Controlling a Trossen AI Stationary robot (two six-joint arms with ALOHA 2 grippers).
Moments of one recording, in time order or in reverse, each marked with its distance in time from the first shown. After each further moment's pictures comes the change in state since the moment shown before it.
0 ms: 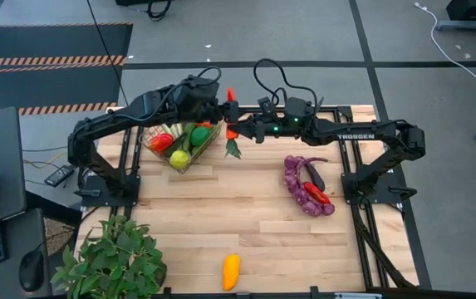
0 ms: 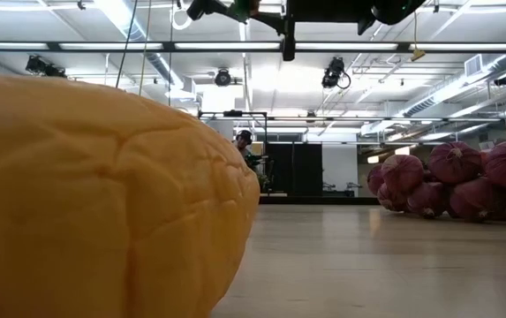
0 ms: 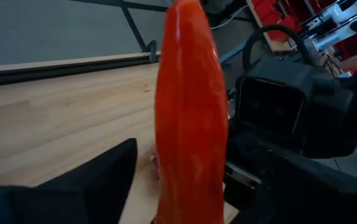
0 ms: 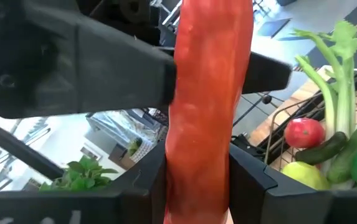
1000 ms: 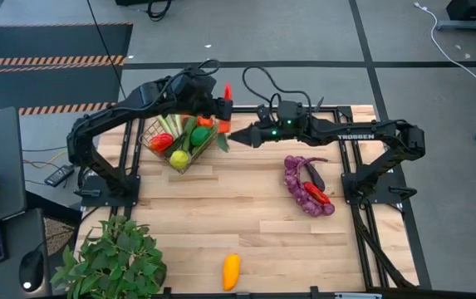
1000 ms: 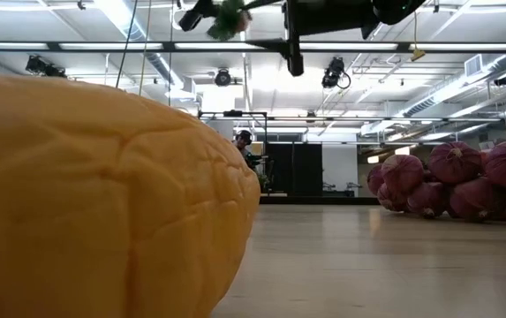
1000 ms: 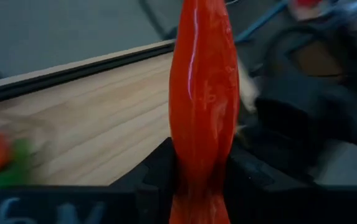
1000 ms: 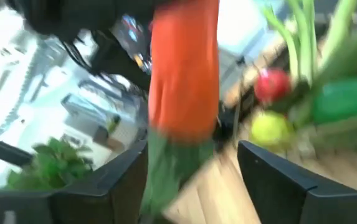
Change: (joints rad) left arm 0.108 -0.001 0.001 -0.106 0.097 0.158; right arm 0.000 0.000 0.000 -0.193 -0.025 0.042
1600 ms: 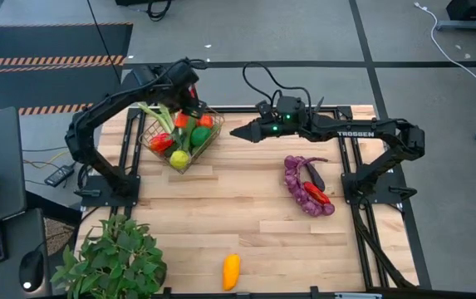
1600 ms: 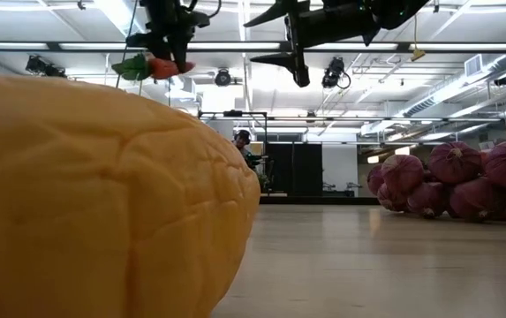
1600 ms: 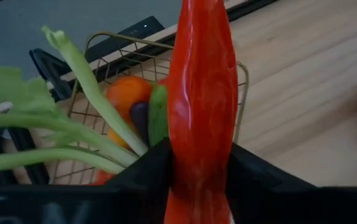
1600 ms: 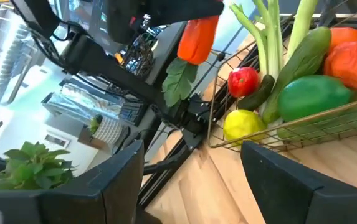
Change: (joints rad) left arm 0.219 0.010 0.000 -0.509 -0.114 0.256; right arm -0.055 0.001 0.000 -0.068 -0.023 -0.015
